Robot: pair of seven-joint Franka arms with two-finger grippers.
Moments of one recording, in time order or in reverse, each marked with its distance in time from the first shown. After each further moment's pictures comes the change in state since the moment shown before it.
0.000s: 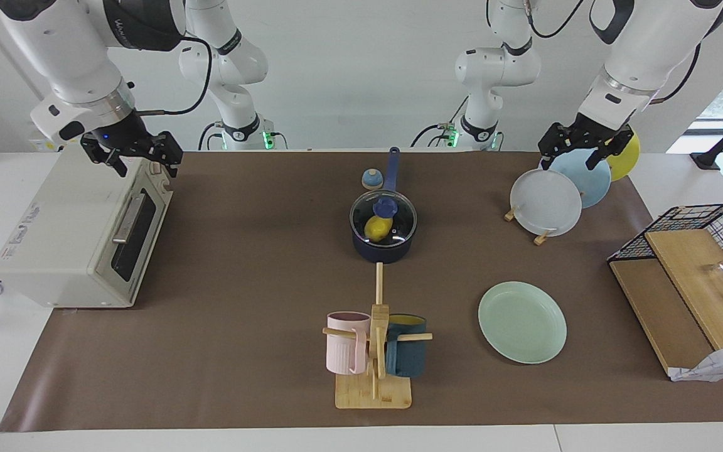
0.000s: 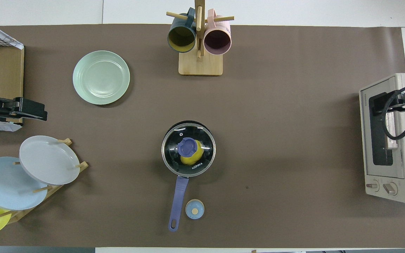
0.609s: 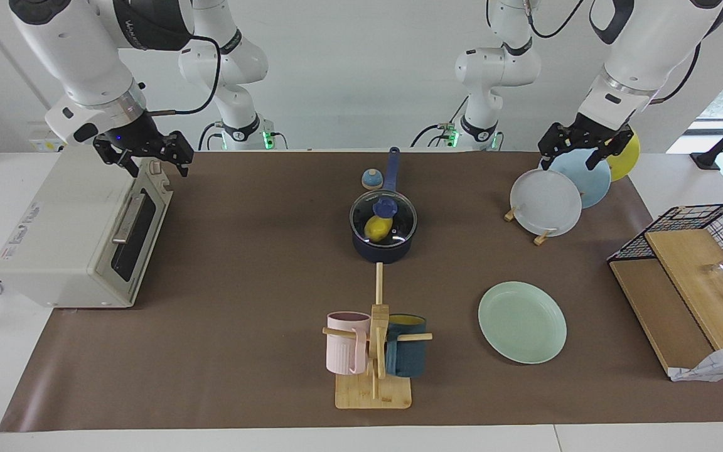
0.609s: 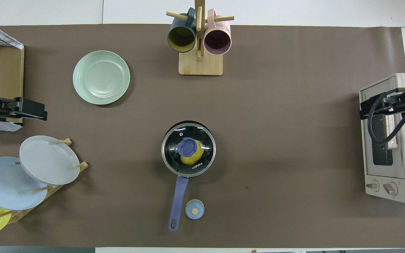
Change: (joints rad) left arm 0.000 0.000 0.000 0.000 0.000 0.000 0.000; right arm 0.086 -0.002 -0.024 -0.014 0.011 -0.023 0.031
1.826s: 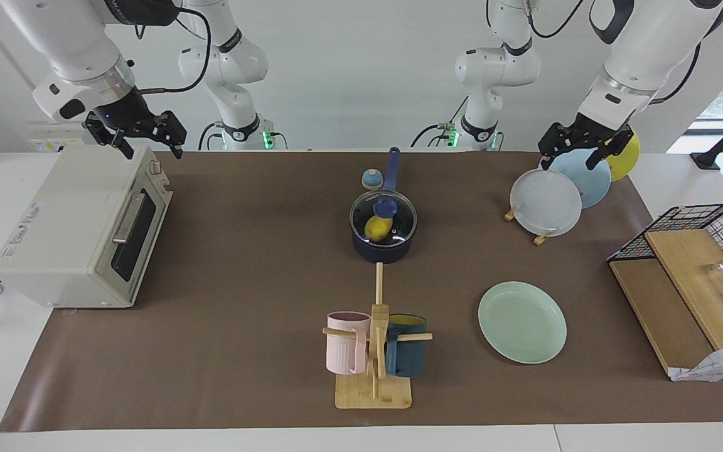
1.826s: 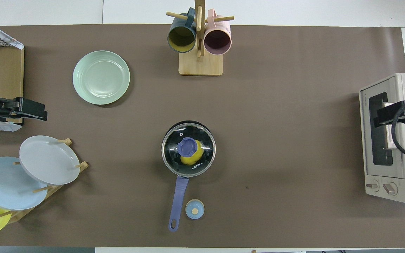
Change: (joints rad) left arm 0.000 0.000 0.000 0.000 0.000 0.000 0.000; right arm -0.028 -0.057 -0.018 -0.003 0.031 -0.043 -0.003
